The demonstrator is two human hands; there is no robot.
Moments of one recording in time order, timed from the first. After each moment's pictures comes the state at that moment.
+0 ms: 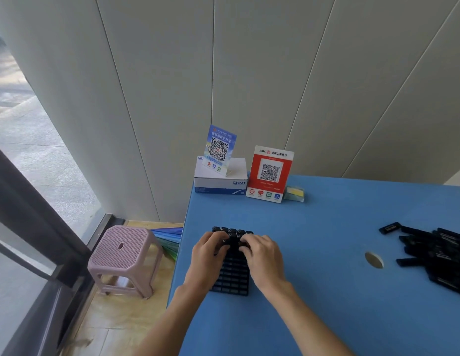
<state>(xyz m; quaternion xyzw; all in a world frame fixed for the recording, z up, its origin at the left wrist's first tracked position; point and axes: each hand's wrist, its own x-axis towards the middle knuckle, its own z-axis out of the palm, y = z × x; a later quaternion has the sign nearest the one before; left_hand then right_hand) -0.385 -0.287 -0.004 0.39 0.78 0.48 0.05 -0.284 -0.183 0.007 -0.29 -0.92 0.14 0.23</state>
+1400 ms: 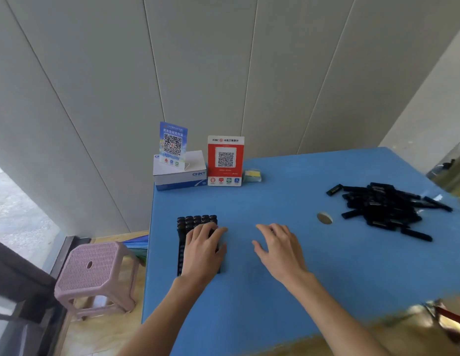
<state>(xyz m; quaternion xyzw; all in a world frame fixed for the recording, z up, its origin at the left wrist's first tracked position) -0.336 -0.272 -0.007 0.54 0.78 0.30 -0.10 -0.168 -0.167 0.024 -0.38 -0.90 0.04 0.20</state>
